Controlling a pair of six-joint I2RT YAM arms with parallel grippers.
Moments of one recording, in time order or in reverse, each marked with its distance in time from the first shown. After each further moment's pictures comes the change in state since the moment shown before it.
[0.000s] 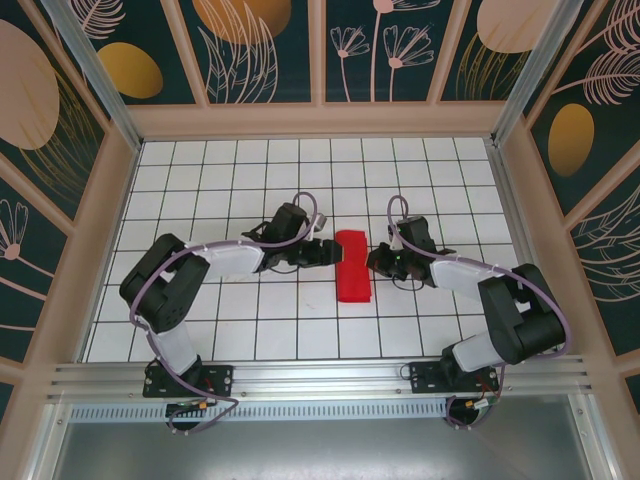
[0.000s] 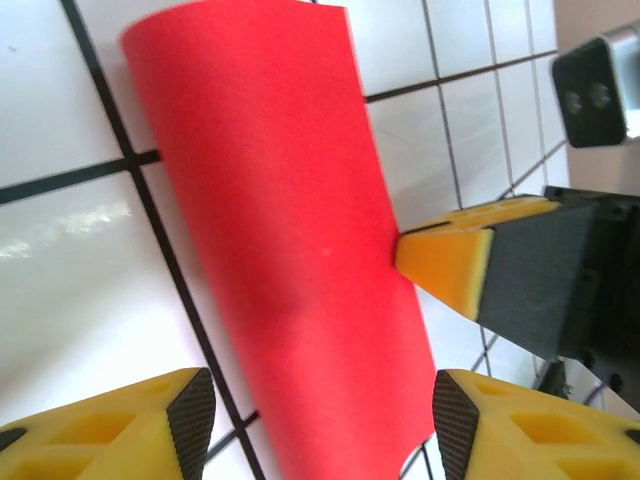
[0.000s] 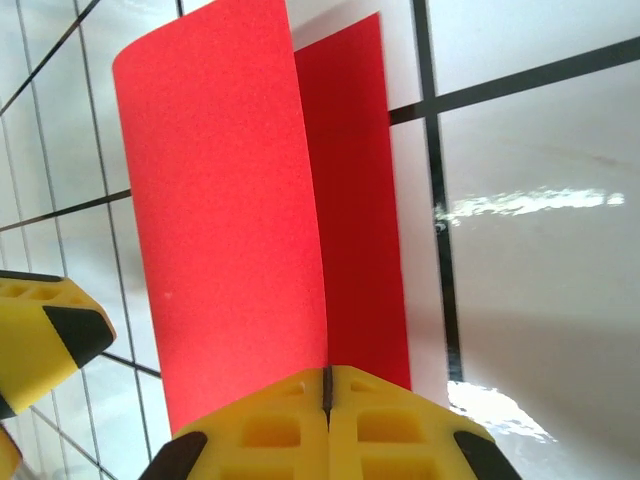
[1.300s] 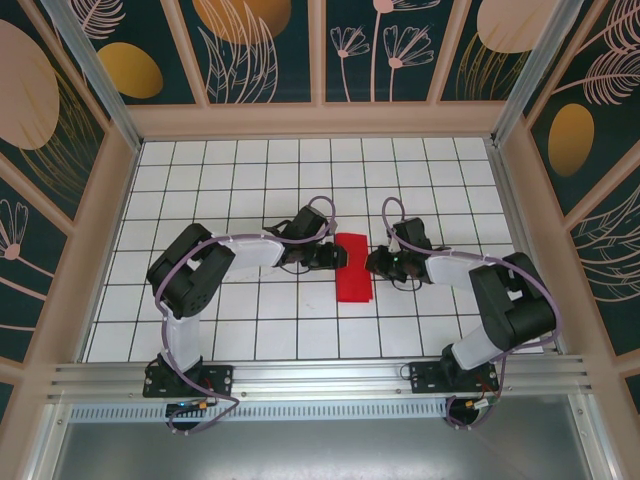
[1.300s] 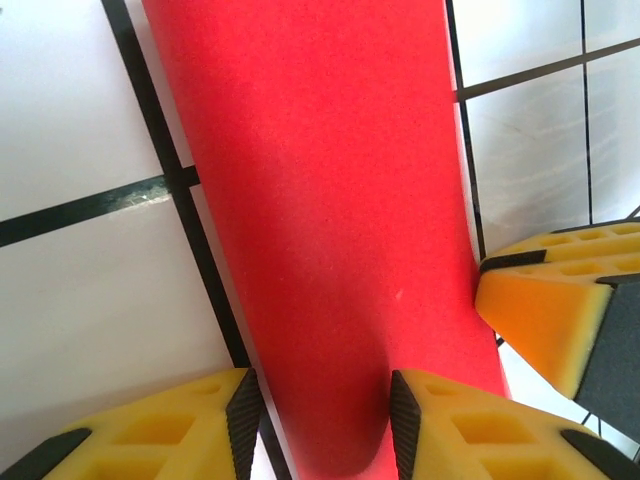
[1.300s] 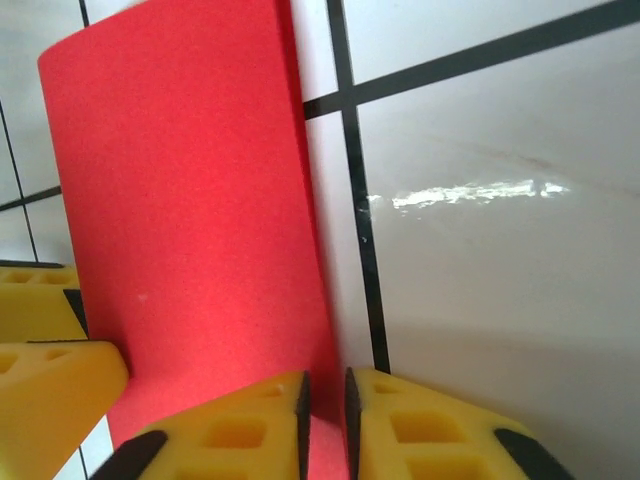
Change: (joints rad) left arm -0.051 0.158 0.146 -0.133 -0.119 0.027; right arm 0.001 0.069 0.018 -0.021 0.032 -0.037
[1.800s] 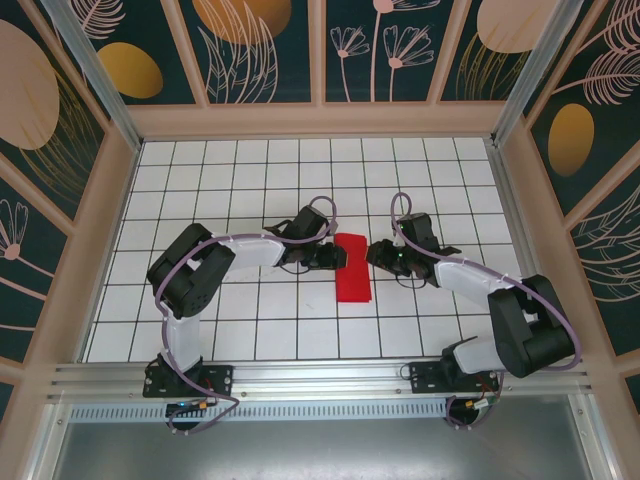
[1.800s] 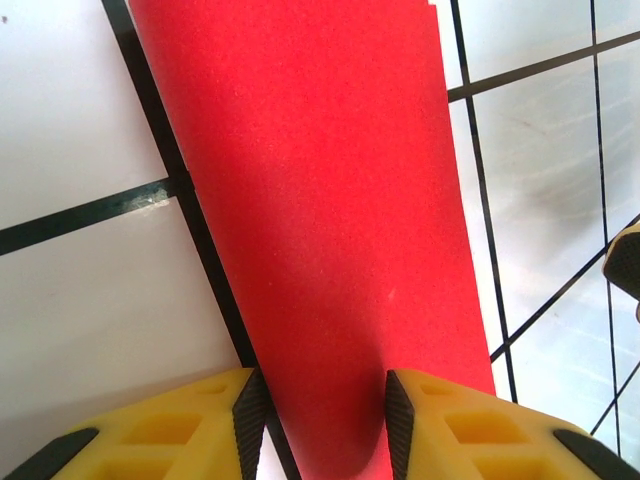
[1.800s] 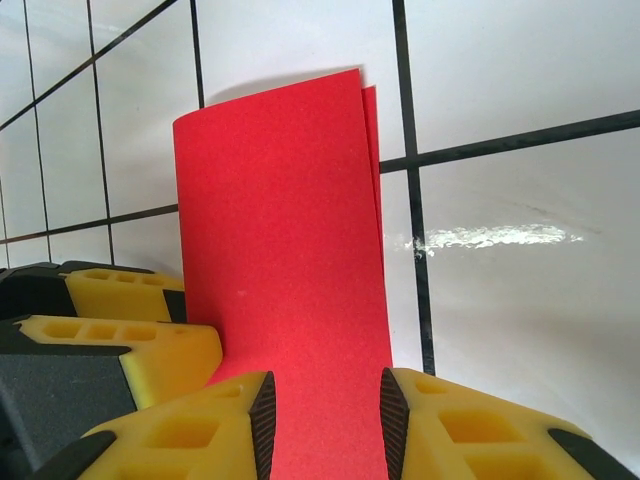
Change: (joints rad) left arm -0.002 0.002 0.005 -0.014 -0.011 0.035; right arm 0.000 -0.145 0.006 -0.058 0.042 -0.012
